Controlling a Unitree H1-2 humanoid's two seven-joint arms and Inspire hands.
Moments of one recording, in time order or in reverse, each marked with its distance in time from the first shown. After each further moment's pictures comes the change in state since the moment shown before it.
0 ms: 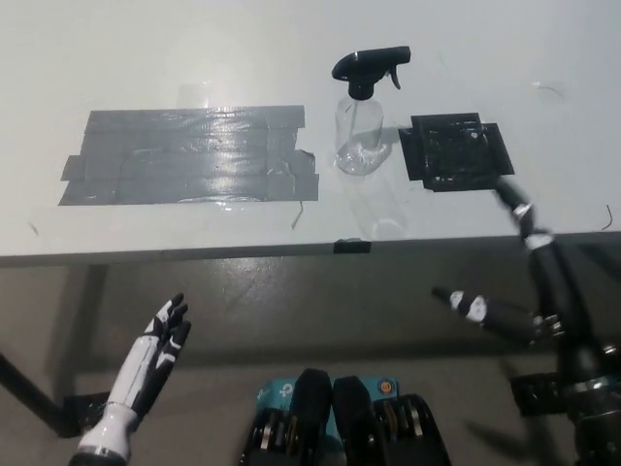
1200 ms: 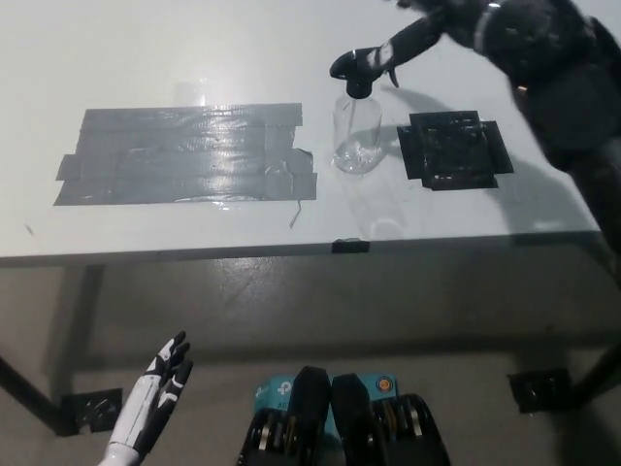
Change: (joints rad) left_arm 0.079 -0.013 0.000 -0.012 0.016 -0.021 -0.001; right_arm -1.153 -0.051 0.360 1.173 -0.027 0.459 0.395
